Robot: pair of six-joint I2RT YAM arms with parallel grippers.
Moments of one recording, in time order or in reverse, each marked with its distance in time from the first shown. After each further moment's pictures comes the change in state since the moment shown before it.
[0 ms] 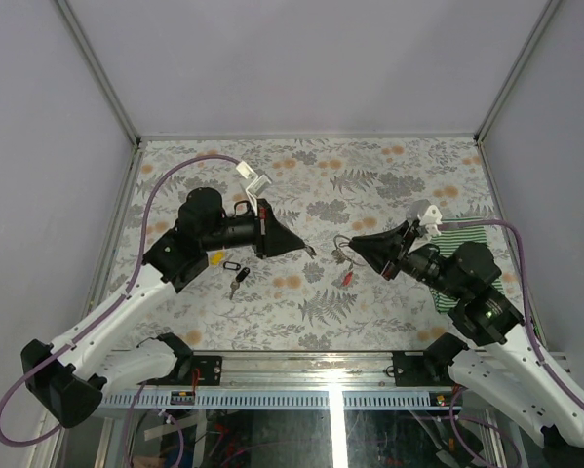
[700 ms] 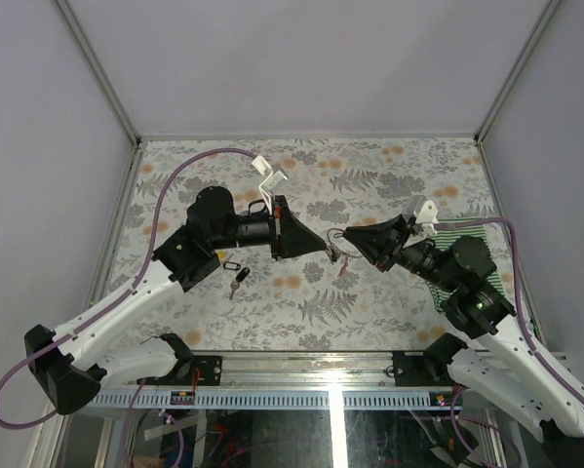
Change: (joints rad) left arm -0.135 0.058 0.084 0.149 0.011 -0.097; right arm 0.000 0.060 0.000 0.164 -0.026 -0.064
